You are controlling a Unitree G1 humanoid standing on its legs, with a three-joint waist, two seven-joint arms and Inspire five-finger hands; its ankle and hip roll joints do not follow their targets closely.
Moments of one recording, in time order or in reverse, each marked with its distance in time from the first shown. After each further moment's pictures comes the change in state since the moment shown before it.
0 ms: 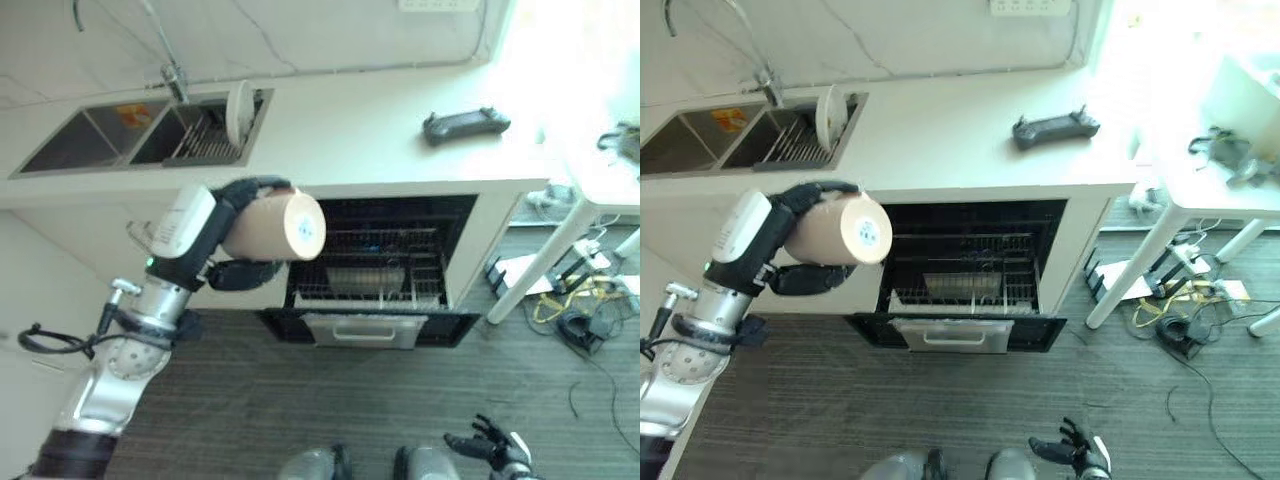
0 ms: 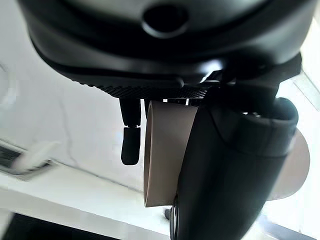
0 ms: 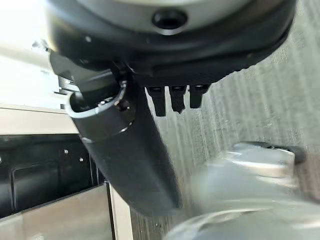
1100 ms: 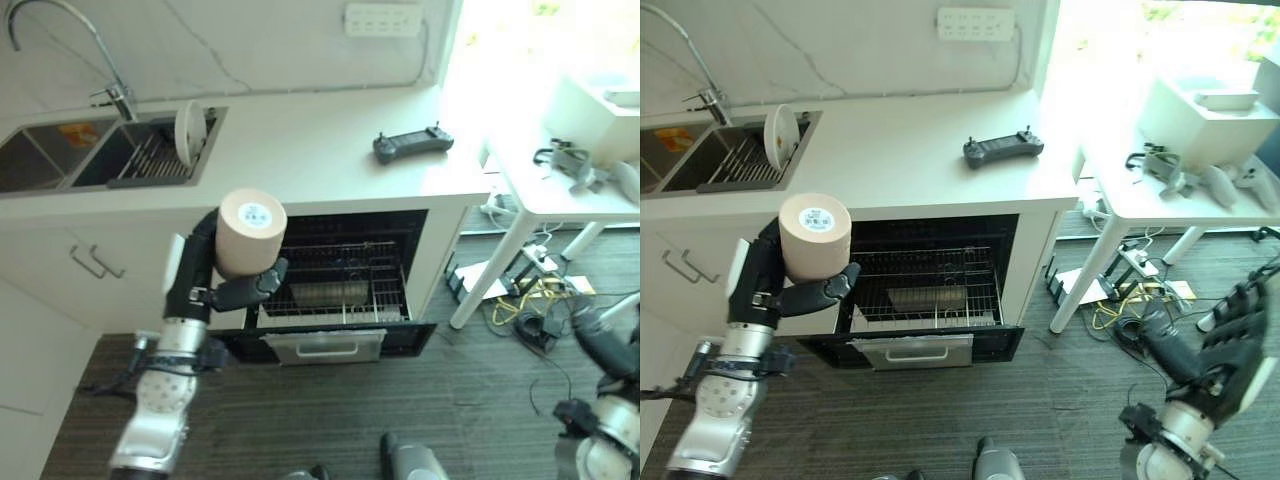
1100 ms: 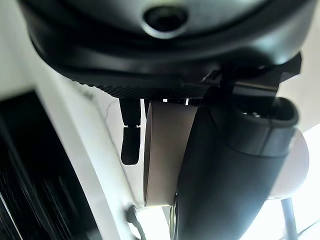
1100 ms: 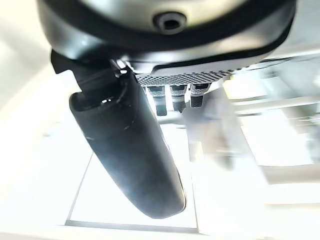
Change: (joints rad) left arm 0.136 -0.348 -0.082 -0.006 -0.518 0.073 -0.013; right arm 0.165 -0.005 -0.227 -1.050 -0.036 -0.554 -0.520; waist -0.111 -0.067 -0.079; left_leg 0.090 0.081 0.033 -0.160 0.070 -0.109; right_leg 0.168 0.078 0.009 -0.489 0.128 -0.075
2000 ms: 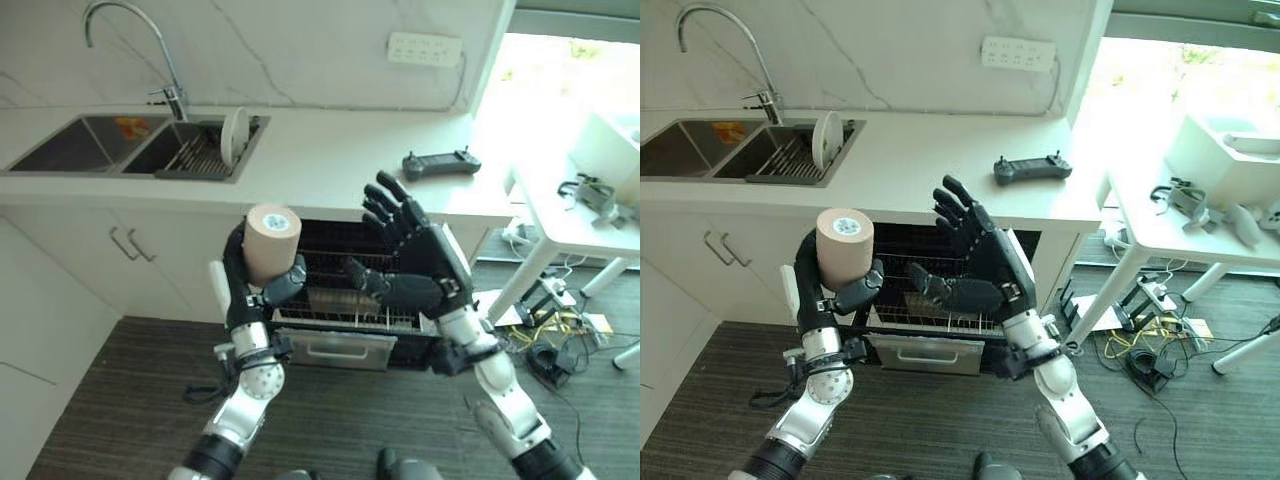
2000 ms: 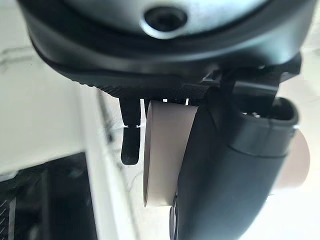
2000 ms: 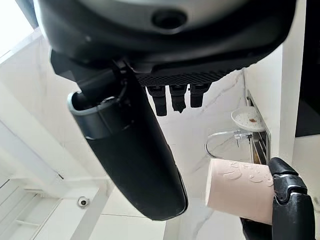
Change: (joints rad) left arm -0.202 -0.157 -0.279 0.296 0.368 0.057 0.753; right arm -0.441 -0.119 0.672 -0.076 0.274 0.370 0.498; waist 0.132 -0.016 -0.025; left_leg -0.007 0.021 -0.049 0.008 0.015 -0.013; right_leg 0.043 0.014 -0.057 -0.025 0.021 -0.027
